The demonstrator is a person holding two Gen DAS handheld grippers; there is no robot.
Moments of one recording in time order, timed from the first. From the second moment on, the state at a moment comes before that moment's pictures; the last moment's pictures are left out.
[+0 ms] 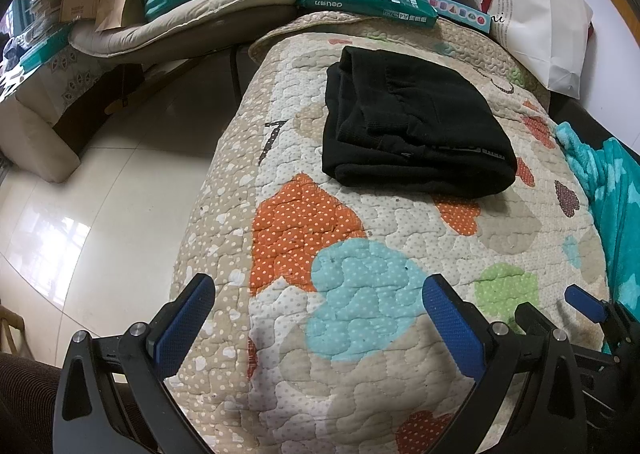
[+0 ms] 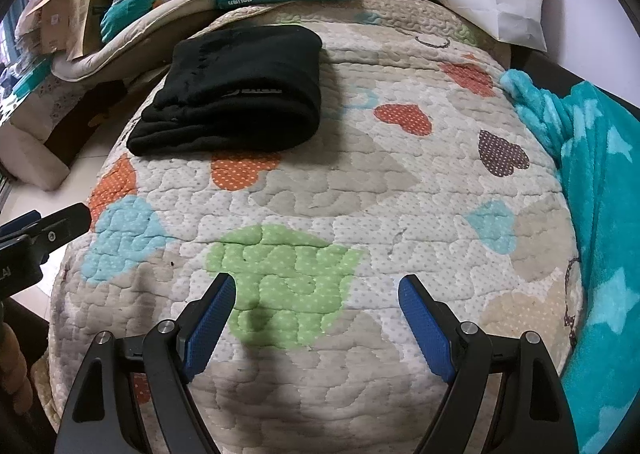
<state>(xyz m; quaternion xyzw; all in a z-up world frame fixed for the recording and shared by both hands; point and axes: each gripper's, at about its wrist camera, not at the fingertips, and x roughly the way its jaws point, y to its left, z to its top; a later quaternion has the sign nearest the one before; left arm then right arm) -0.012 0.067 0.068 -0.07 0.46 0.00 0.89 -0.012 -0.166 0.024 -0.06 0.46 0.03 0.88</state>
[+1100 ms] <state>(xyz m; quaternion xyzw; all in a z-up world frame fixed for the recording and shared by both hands) -0.014 0.068 0.065 -0.07 0.46 0.00 0.88 -0.013 -0.163 0.021 -0.06 0.46 0.03 0.88</state>
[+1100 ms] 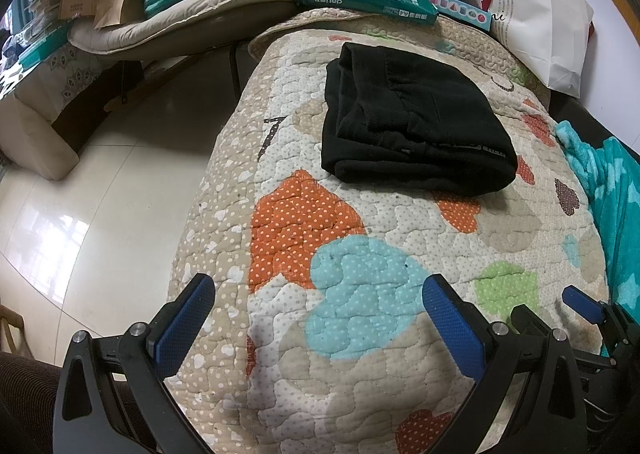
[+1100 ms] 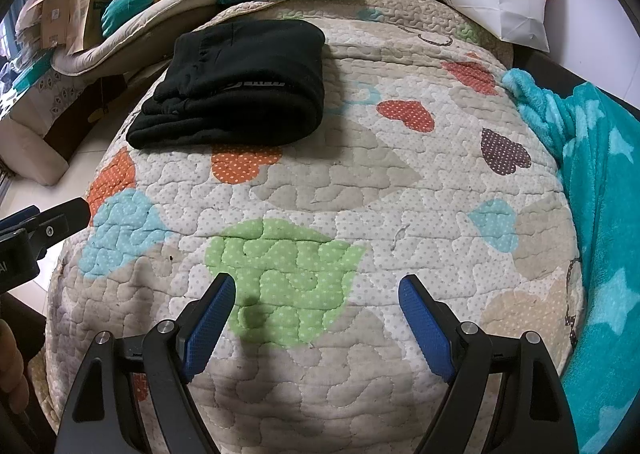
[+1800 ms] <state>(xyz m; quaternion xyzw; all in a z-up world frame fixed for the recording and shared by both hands) -0.013 0.063 0.064 -0.06 0.47 -0.02 0.88 -0.012 -0.164 0.021 -0.06 0.47 0.03 0.88</state>
